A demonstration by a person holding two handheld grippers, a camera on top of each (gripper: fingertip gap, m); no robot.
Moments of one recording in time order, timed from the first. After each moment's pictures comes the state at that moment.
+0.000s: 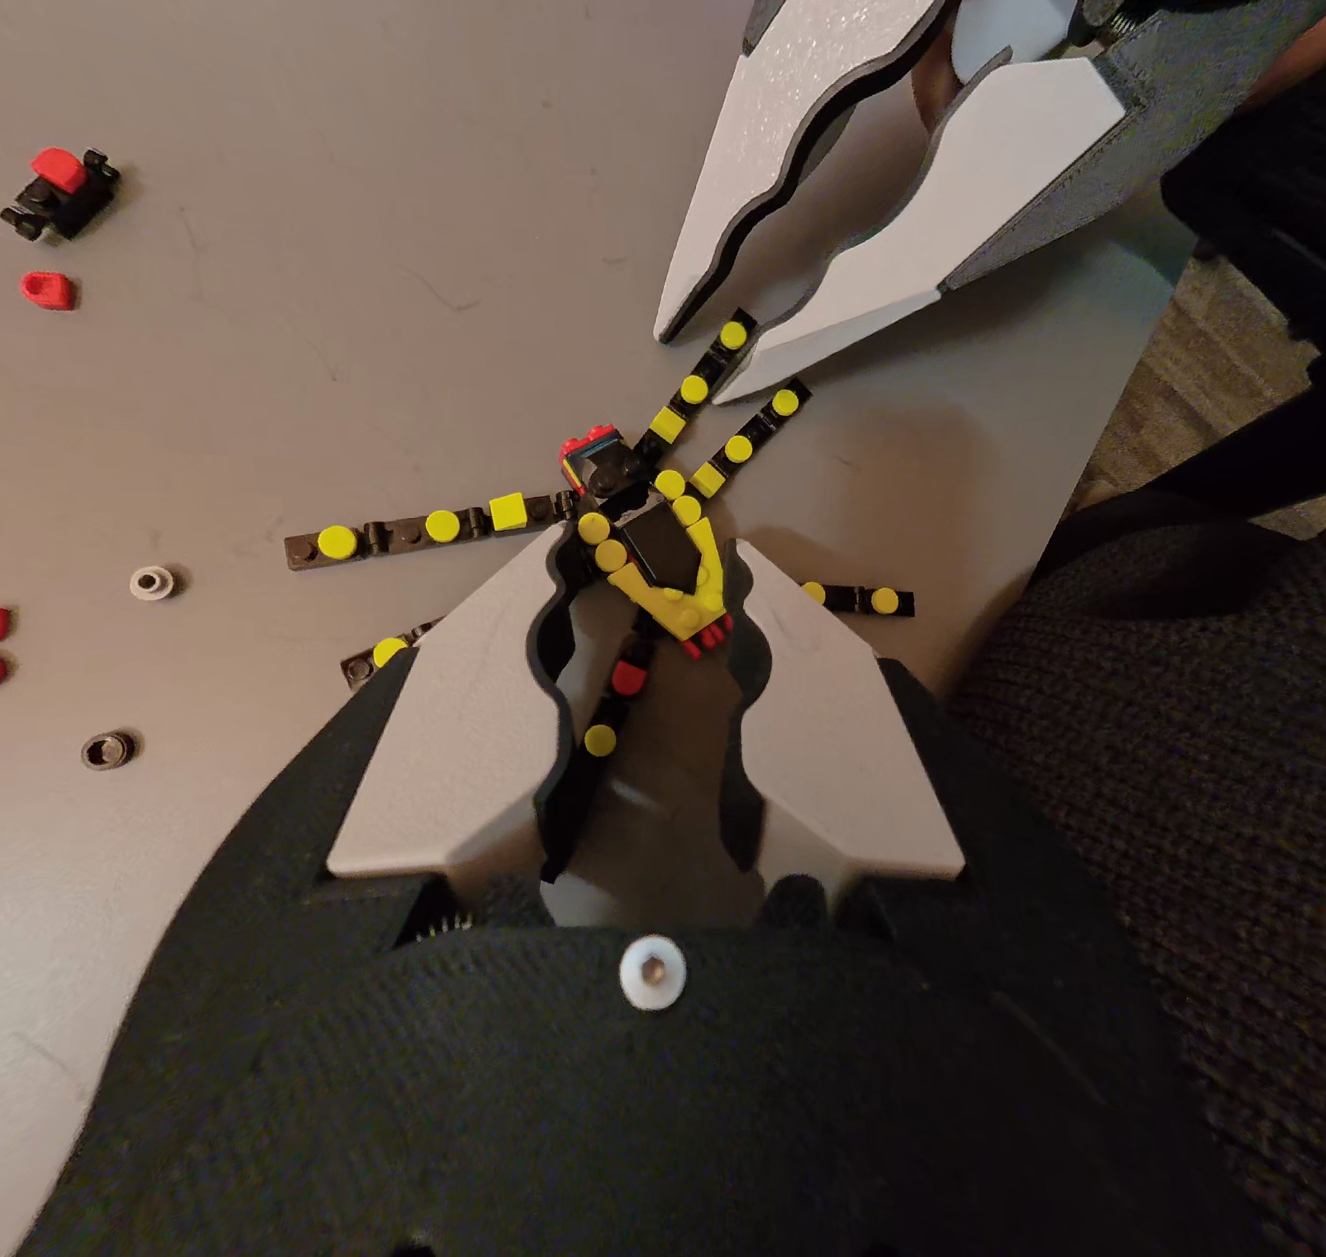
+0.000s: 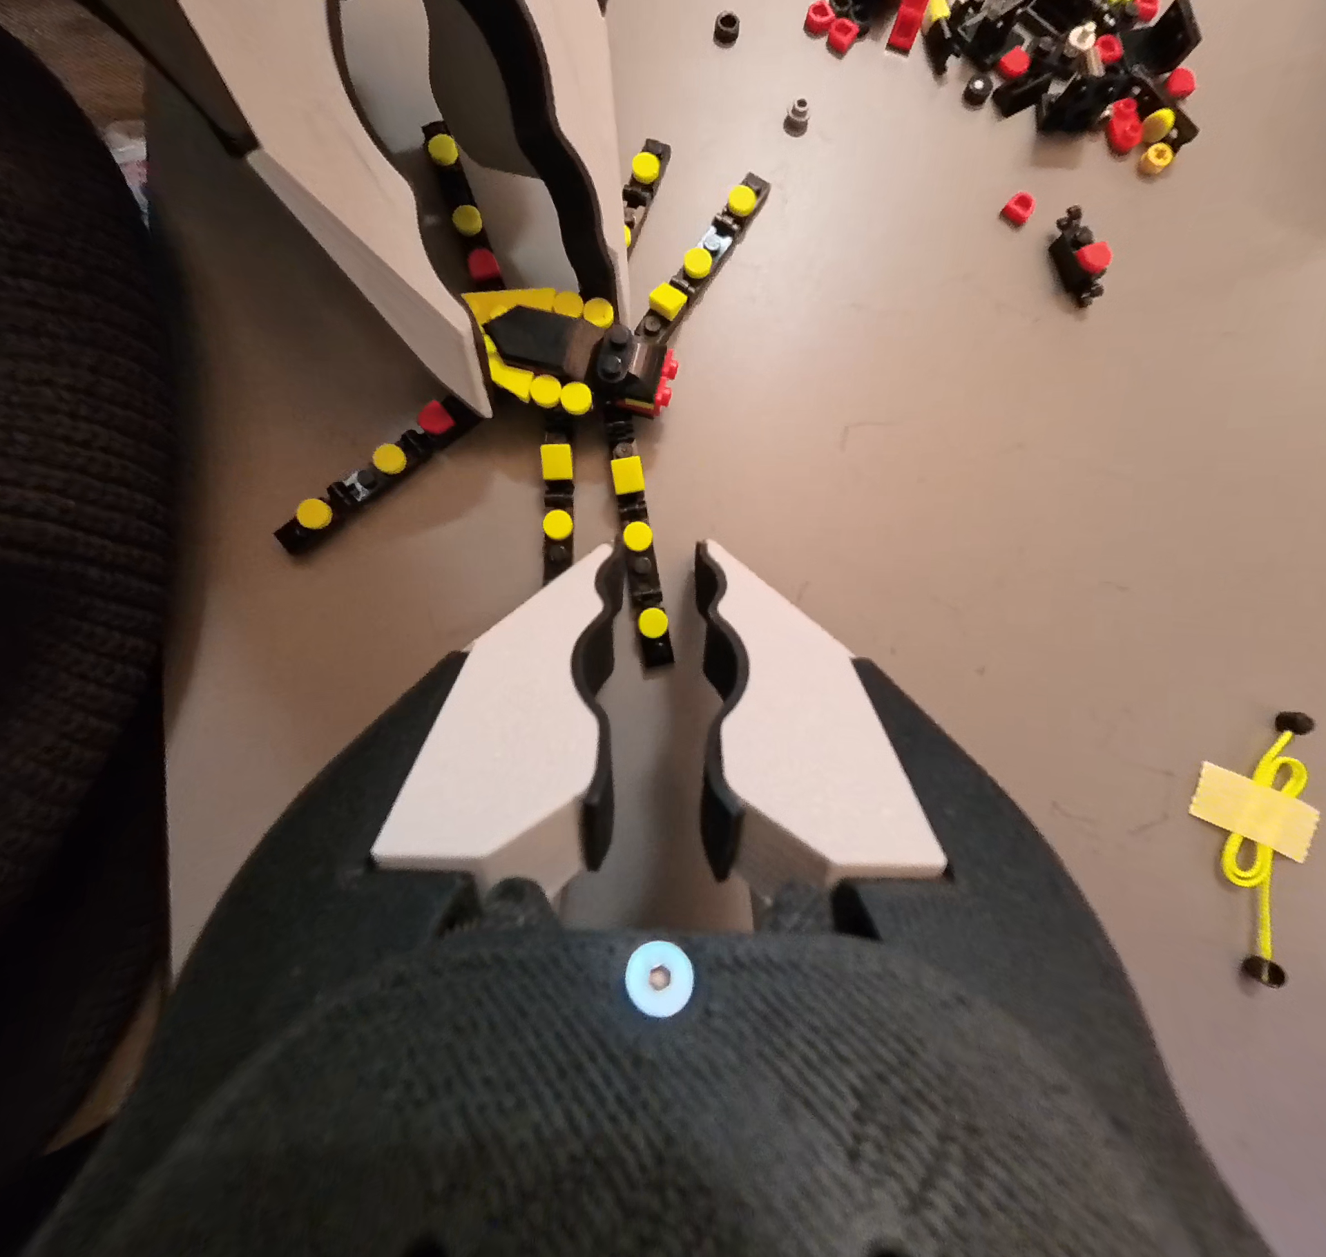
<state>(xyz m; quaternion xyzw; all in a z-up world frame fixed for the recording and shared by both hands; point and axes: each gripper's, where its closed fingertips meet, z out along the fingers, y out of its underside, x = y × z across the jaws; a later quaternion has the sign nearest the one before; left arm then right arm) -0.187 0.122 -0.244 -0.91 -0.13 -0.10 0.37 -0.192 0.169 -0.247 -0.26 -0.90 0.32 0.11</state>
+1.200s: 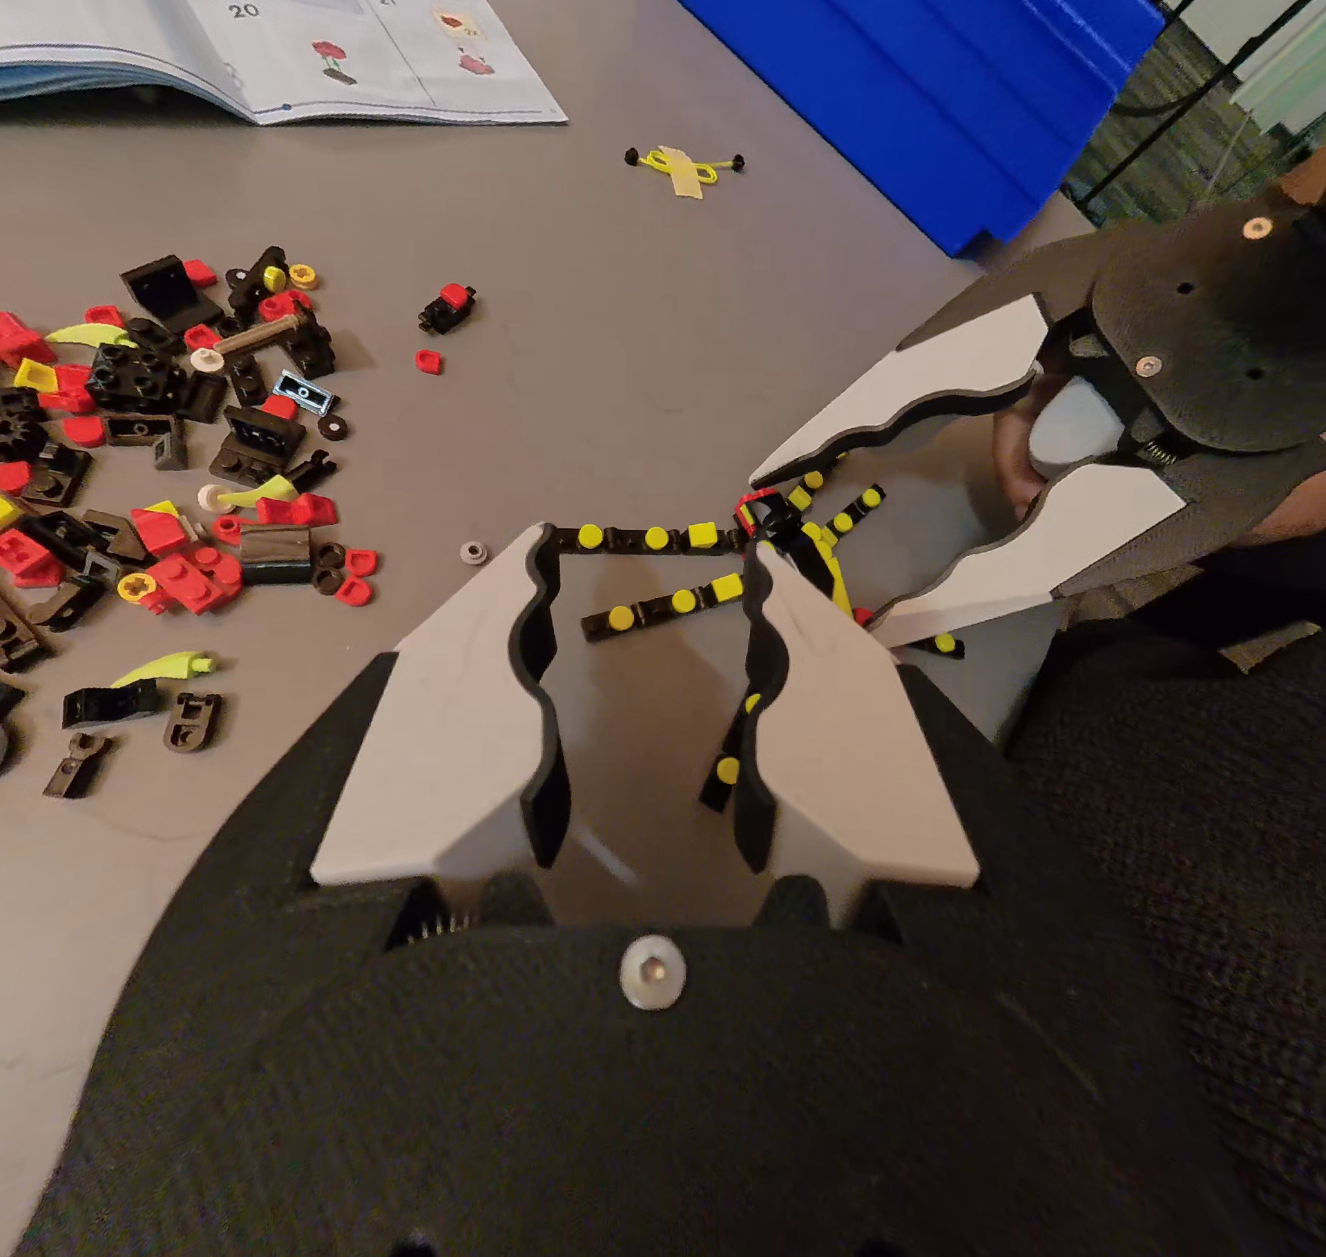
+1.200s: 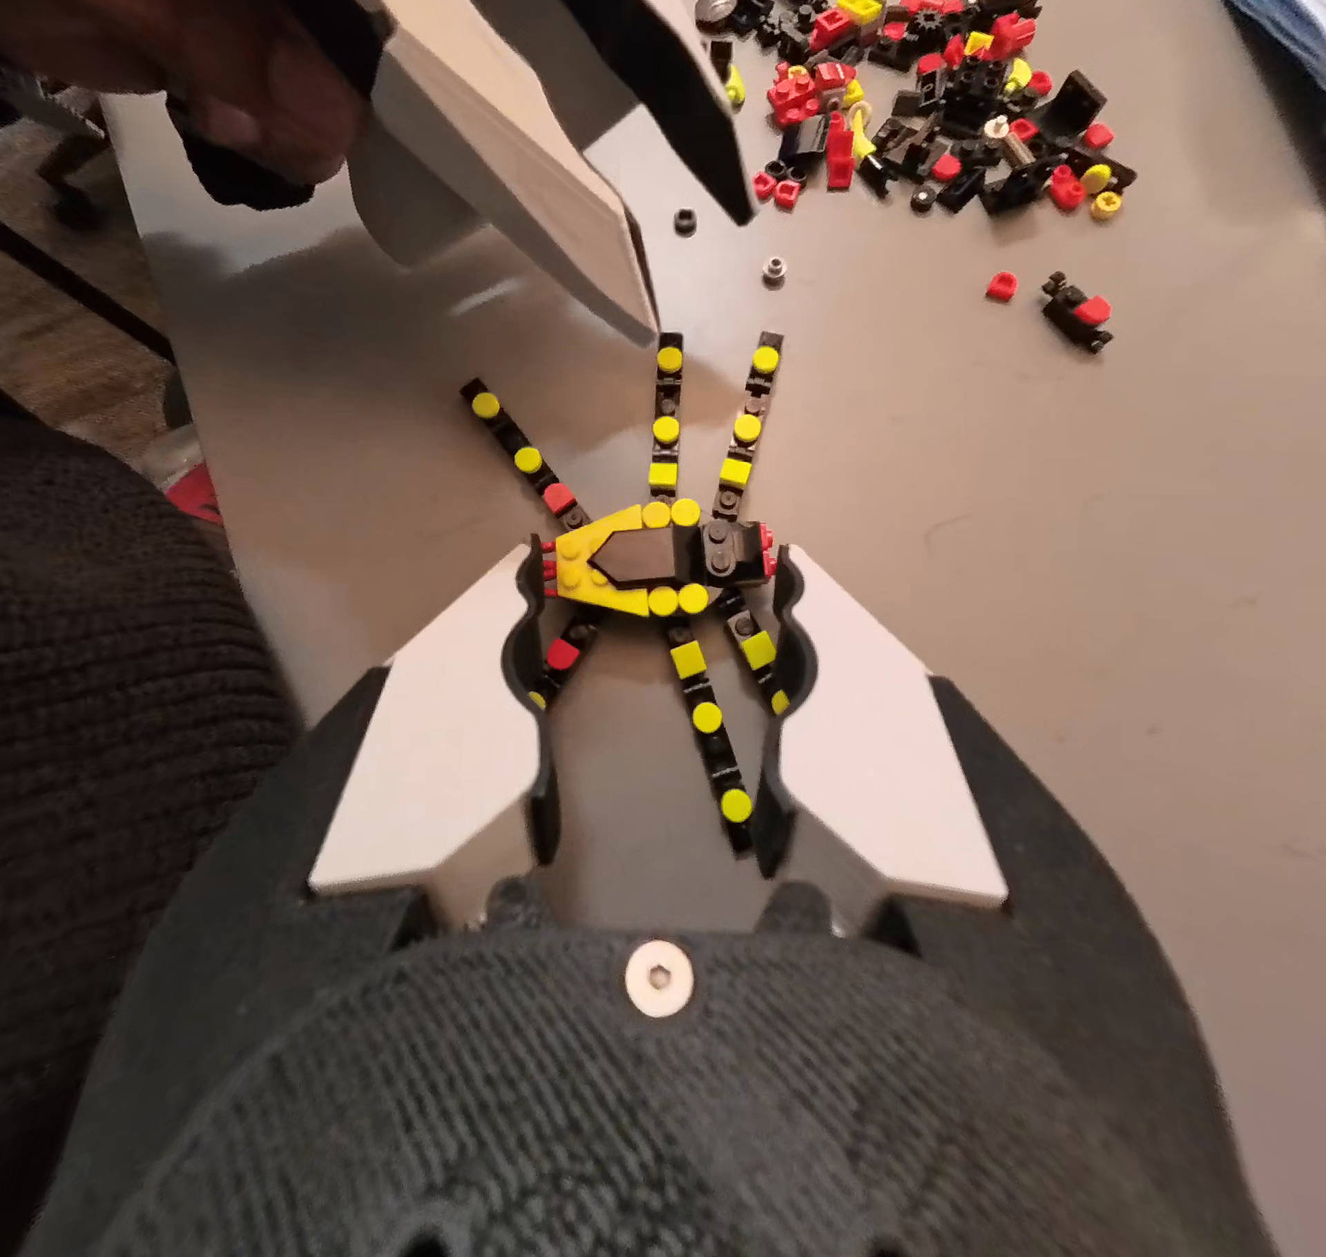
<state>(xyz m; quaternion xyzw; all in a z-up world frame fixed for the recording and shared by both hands) -0.252 0.092 -0.209 -0.85 -0.20 -0.10 0.47 -0.203 0.113 -0.236 -0.40 -0.83 0.36 0.15</state>
